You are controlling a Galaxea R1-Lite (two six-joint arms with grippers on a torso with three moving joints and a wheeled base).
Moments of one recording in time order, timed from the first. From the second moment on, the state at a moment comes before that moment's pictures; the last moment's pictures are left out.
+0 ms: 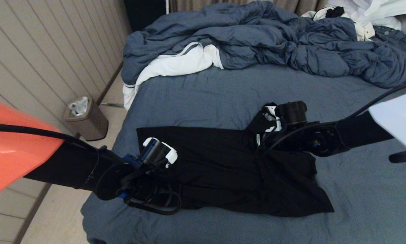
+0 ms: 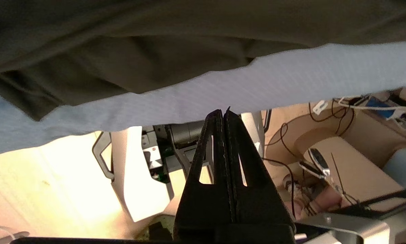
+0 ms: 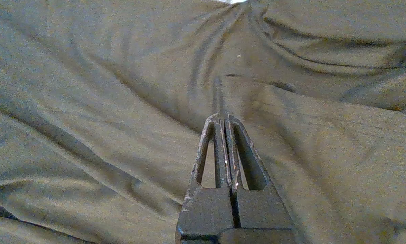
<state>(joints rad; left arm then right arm) -0.68 1.97 -1.02 0.05 -0.09 -0.50 0.25 2.06 -1.26 -0.25 0.03 0.10</state>
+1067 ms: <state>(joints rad) -0.42 2.15 -1.09 -0.14 -0.09 -0.41 0.25 2.06 -1.25 -0.26 0.03 0.11</state>
